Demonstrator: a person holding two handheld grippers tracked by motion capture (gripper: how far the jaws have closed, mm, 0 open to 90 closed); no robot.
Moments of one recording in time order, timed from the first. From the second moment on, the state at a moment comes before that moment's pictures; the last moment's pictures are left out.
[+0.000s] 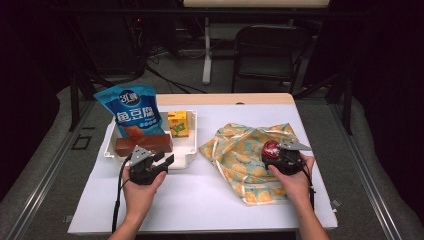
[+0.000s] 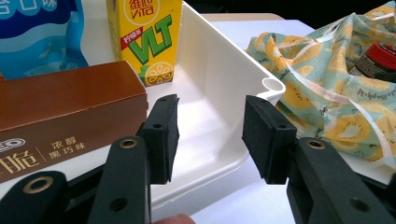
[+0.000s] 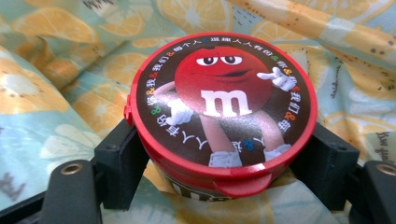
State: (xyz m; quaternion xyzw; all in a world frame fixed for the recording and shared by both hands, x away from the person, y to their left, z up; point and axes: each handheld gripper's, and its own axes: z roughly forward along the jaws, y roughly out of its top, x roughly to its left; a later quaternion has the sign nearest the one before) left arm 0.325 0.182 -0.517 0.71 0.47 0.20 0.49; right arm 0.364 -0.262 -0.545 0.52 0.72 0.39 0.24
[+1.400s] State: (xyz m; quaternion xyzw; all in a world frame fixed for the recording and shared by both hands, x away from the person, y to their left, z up) left arm 0.321 0.126 -0.505 0.73 0.38 0.18 0.54; right arm 0.331 -0.226 -0.474 0.50 0.71 0.43 0.25
